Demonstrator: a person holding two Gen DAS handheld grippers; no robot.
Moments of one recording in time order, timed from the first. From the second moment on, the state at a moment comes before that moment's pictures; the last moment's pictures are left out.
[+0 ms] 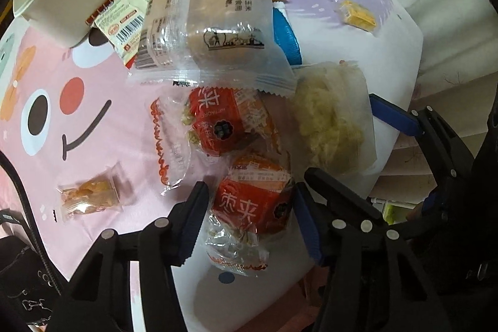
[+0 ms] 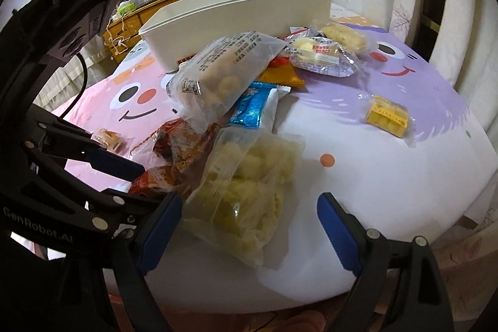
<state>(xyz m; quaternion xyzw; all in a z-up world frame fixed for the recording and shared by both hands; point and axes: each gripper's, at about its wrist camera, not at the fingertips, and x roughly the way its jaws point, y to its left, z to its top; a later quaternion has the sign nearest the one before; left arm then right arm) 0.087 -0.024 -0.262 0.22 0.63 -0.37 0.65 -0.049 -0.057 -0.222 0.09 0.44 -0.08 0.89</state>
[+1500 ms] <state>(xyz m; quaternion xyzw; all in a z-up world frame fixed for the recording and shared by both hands) 0.138 0.090 -0.130 0.08 0.59 -0.35 0.72 0.012 -0.063 -0.113 0.02 0.48 0.06 0.88</state>
